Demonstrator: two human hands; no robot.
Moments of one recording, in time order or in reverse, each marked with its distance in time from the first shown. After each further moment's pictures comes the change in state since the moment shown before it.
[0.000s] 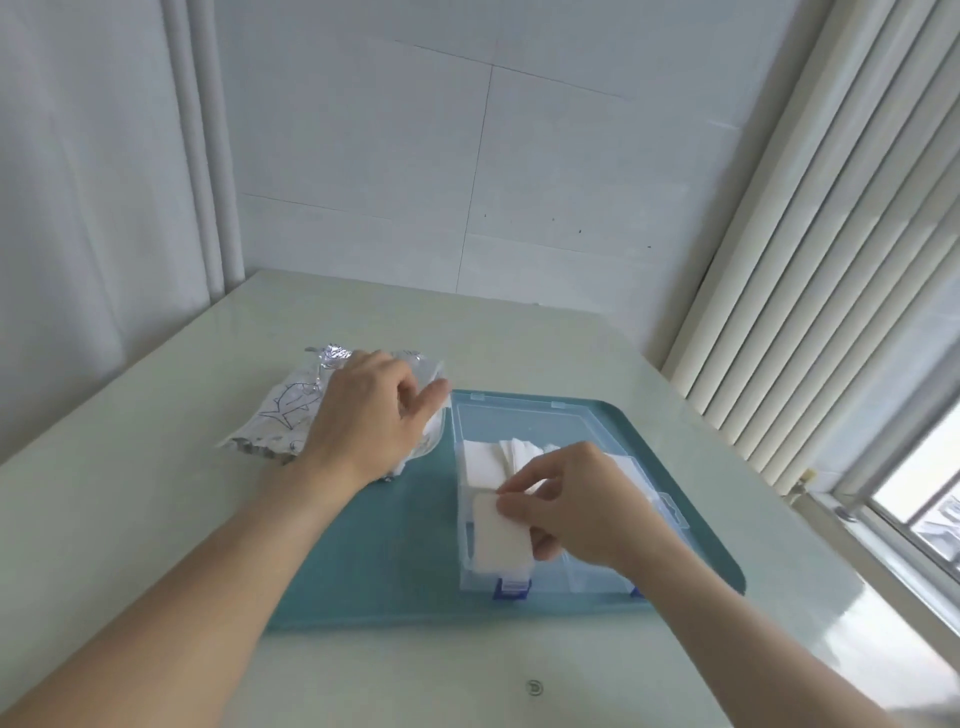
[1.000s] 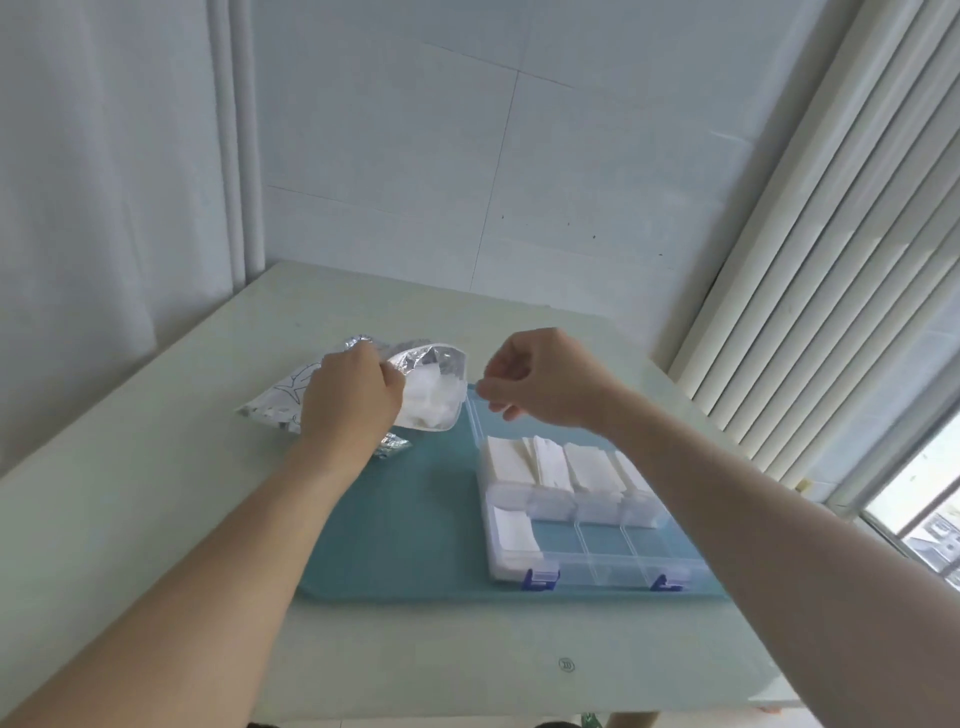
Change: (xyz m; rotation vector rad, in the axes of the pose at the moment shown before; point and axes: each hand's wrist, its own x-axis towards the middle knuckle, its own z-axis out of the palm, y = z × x) left_hand 0.005 -0.029 -0.016 0.170 0.054 -0.345; right_hand 0.067 -0.070 -0.009 -0.167 0.092 -0.268
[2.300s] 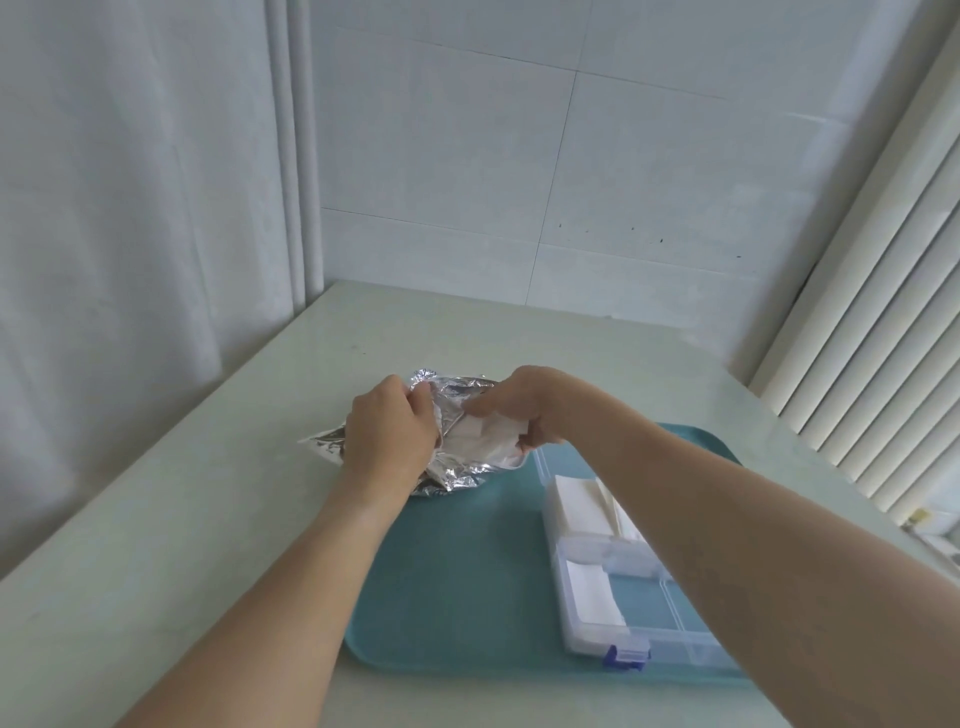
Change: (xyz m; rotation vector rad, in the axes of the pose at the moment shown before) left_hand 0.017 -0.028 0.016 -0.137 0.053 -0.165; right_hand 0.107 -0.011 0.071 0.354 -0.426 0.471
